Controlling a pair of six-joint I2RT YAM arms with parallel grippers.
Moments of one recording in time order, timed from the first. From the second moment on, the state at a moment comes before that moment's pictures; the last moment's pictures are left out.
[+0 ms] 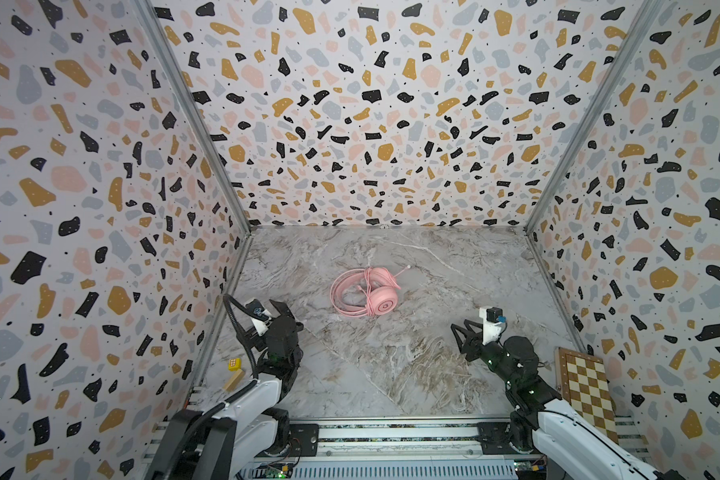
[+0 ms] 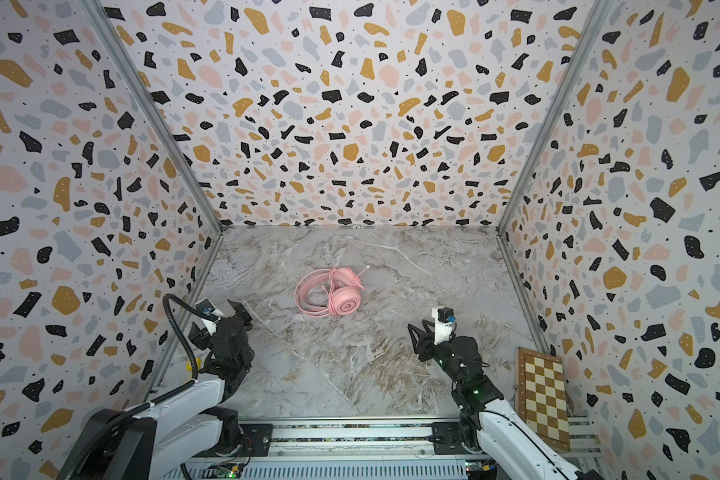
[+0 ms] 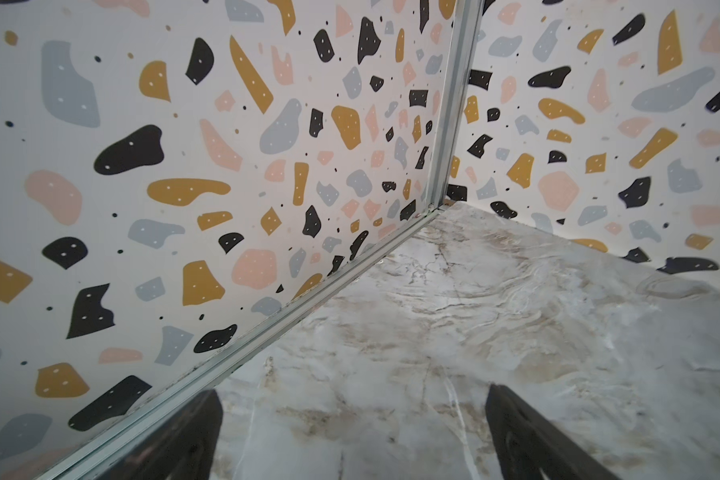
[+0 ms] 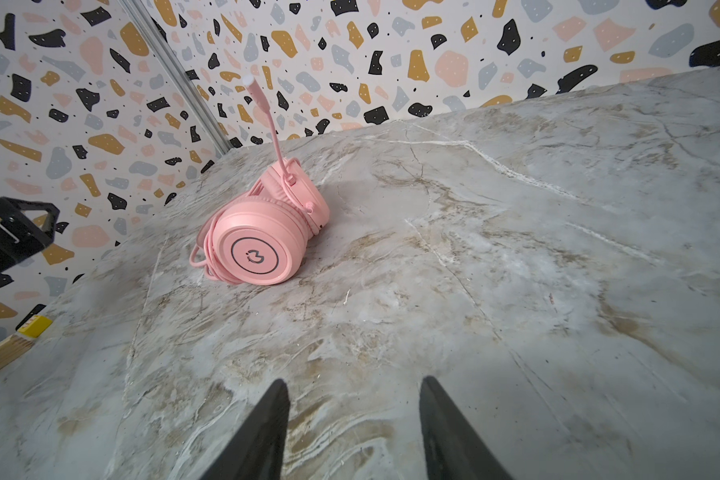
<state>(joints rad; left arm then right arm) -0.20 1.10 0.12 0.73 -0.92 -0.19 0.42 0.64 0.06 0.35 -0.17 0.30</state>
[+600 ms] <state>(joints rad) -0.20 1.42 0.08 1.24 -0.87 0.00 0.41 0.67 0.08 0.32 -0.14 0.30</state>
